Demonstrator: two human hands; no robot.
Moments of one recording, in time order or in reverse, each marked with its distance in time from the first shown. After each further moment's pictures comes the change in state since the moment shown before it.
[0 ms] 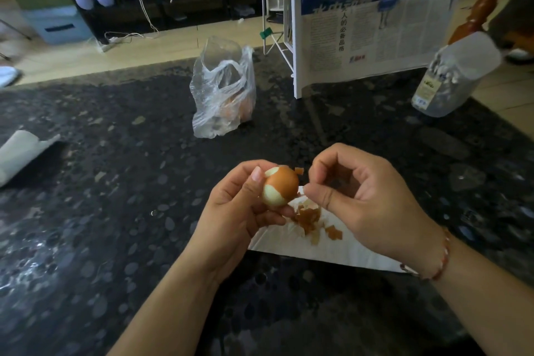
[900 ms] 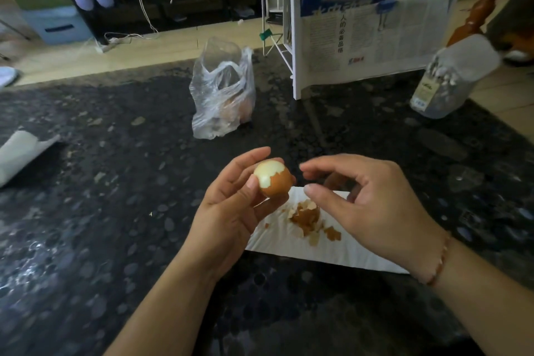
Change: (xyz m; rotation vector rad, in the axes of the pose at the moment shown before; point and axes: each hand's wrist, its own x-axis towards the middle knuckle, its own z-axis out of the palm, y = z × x) left_hand 0.003 -0.006 -0.011 -0.088 -0.041 0.064; right_hand -0.003 -0.001 -0.002 -0.255 0.059 -0.019
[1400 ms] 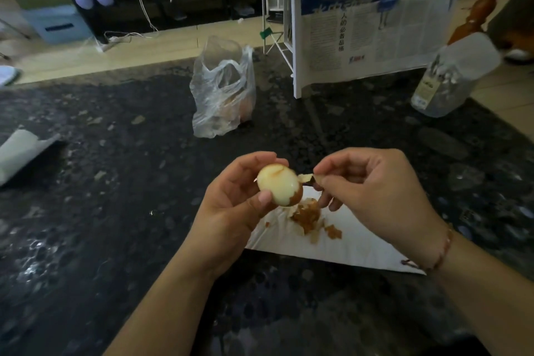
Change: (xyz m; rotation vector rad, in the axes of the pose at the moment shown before) left_hand 0.000 0.000 -0.002 0.093 -0.094 0.069; right_hand 0.007 0.001 0.001 0.315 0.051 0.241
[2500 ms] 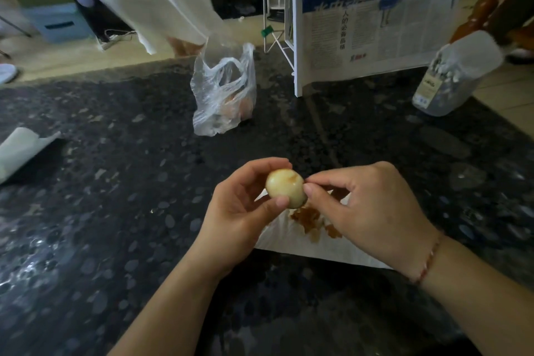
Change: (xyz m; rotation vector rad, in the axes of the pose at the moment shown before) left_hand 0.000 -0.007 0.005 0.274 0.046 0.078; right_hand -0.006 0.010 0.006 -0.545 -0.029 -0.297
